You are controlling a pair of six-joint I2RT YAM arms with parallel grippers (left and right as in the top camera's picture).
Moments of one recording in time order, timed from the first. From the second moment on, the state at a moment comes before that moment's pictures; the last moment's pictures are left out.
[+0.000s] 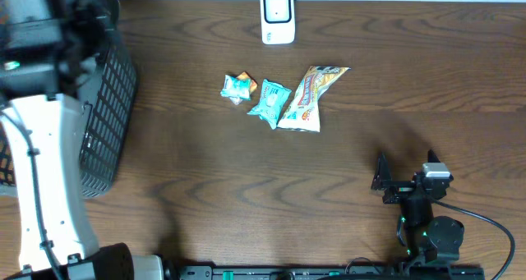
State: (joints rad) left arm 0.21 1.56 1.83 -1.01 -0.25 -0.33; right arm -0.03 0.01 0.01 -0.07 -0.06 0.06
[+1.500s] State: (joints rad) left arm 0.50 2.09 1.70 -1.20 -0.21 -0.53; right arm -0.03 0.01 0.01 -0.07 -0.06 0.06
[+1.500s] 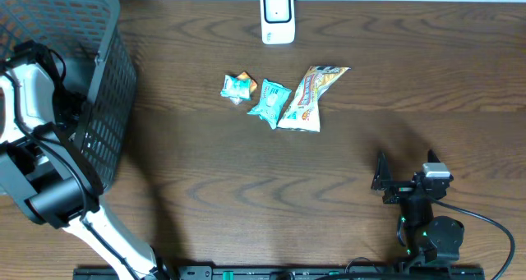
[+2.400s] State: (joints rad) left arm 0.52 2.08 1.56 -1.03 -0.16 -0.53; right arm -0.03 0.01 0.01 -0.07 -0.06 0.06
